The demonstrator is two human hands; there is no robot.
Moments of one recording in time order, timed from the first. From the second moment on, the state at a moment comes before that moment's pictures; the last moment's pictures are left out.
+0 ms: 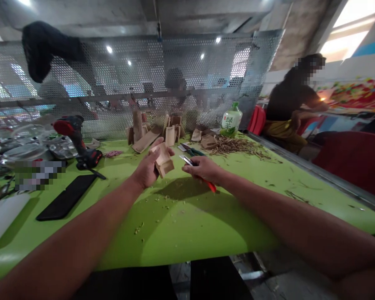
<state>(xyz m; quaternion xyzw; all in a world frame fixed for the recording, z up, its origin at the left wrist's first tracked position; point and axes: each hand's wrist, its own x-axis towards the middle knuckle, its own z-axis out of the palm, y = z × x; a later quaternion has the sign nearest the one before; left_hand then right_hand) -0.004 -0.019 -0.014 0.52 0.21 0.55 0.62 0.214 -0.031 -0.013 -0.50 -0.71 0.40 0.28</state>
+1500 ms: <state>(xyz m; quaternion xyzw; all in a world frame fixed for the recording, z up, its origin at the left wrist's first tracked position) -0.015 -0.005 -0.018 0.54 0.24 0.49 0.64 0.250 -0.023 -0.005 -0.48 -0.86 0.12 0.10</state>
